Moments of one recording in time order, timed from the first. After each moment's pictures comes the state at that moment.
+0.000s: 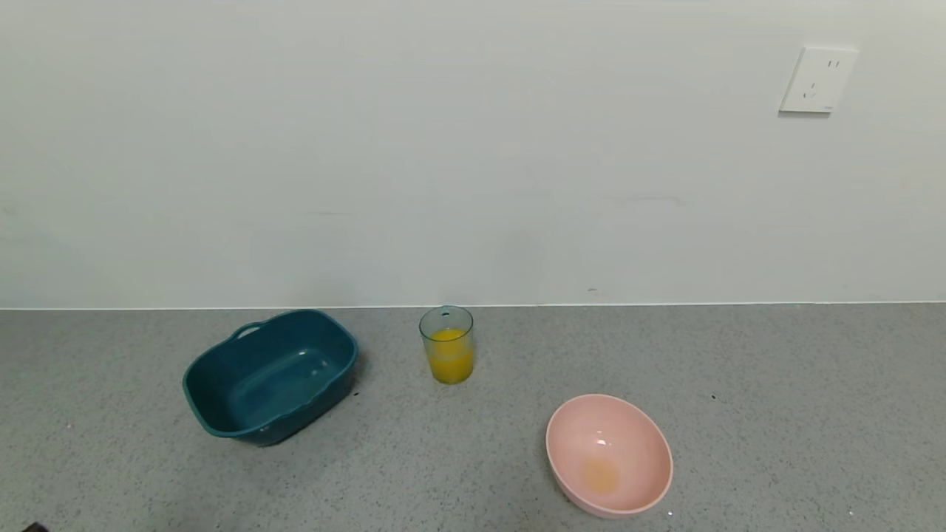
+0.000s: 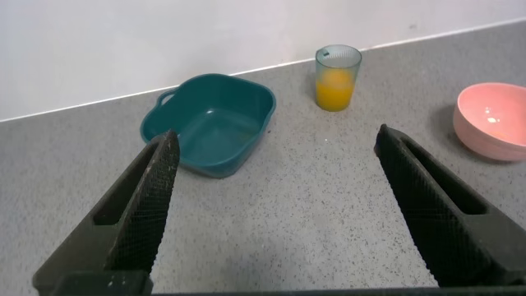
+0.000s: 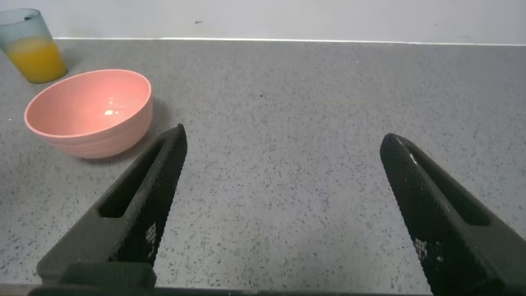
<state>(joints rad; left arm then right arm) -0.10 0.44 -0.45 0.08 -0.02 0.08 0.00 0.00 0.00 0.00 0.00 0.03</state>
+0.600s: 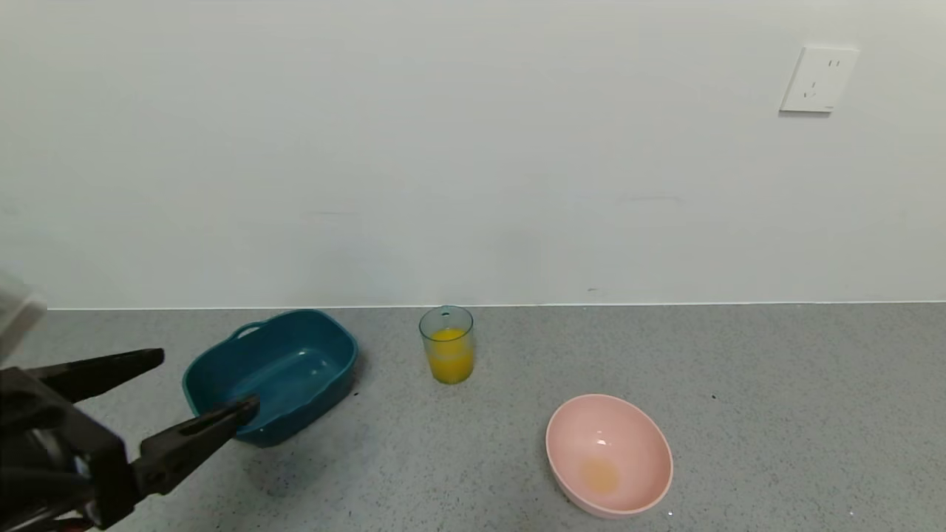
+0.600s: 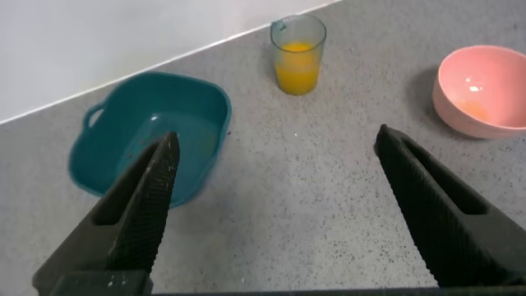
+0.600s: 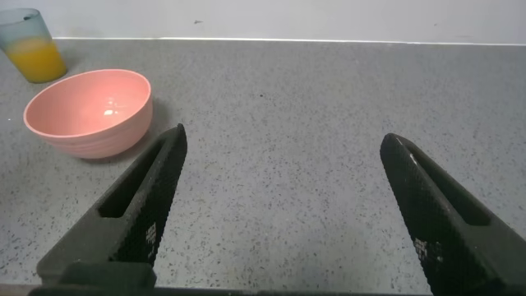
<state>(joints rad) -0.31 1.00 -0.60 -0.08 0.00 0.12 0.00 0.00 0.00 0.00 0.00 0.03</state>
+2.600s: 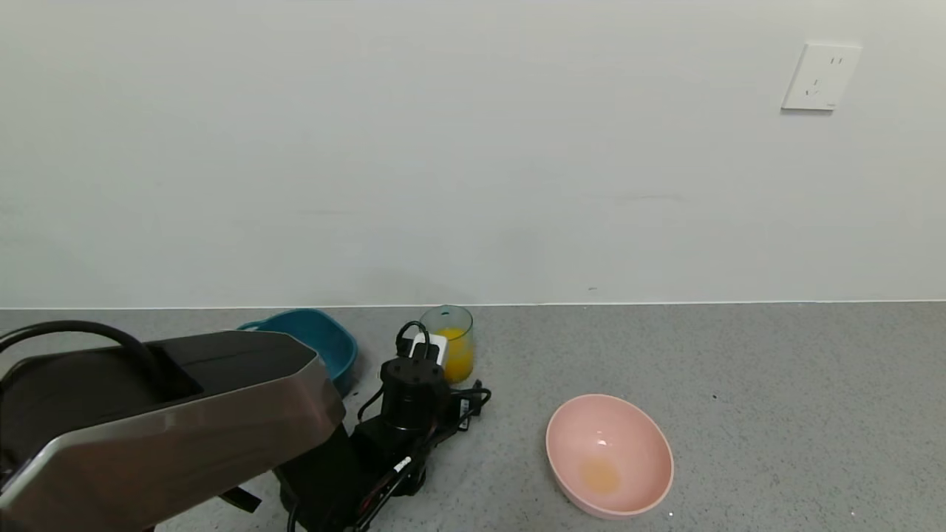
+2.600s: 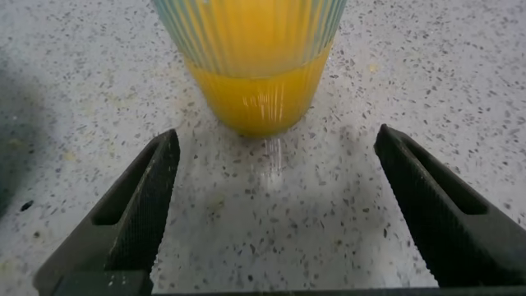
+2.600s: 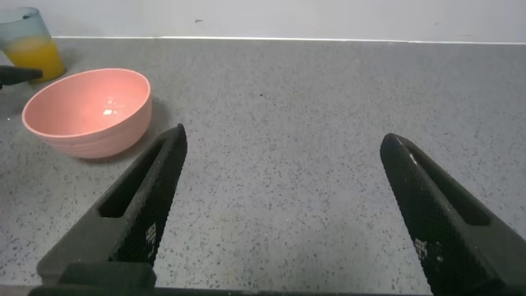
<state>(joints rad) -0.58 2.30 -0.76 -1.14 0.42 -0.13 0.00 0.00 0.00 0.00 0.00 0.03</state>
